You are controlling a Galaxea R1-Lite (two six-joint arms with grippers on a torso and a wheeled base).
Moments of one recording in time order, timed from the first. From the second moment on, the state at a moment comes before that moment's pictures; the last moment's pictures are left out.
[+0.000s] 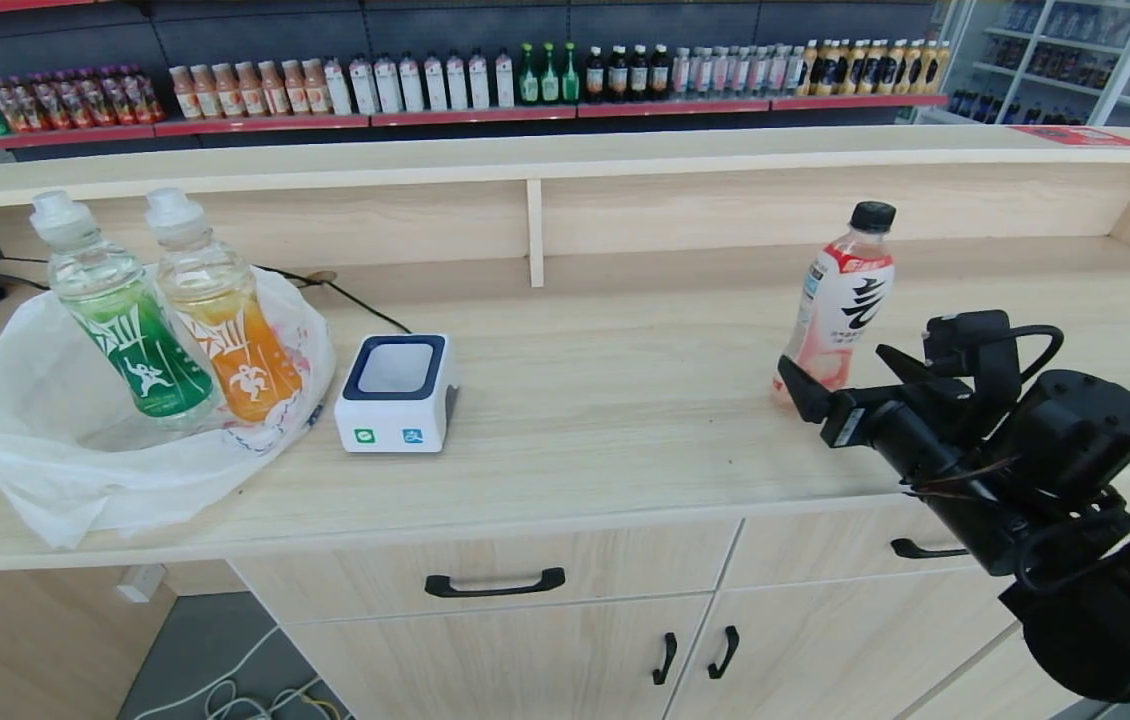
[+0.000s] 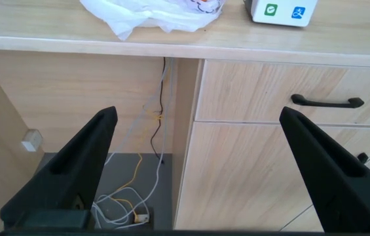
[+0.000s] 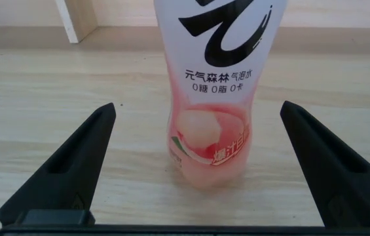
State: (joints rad) left arm 0.00 0.00 0.00 0.00 0.00 -0.01; right arm 0.30 1.92 -0.52 -1.57 -0.13 -0.05
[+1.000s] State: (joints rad) left arm 0.00 0.00 0.00 0.00 0.00 -0.01; right arm 0.27 2.01 -0.71 -1.57 -0.13 -0.06
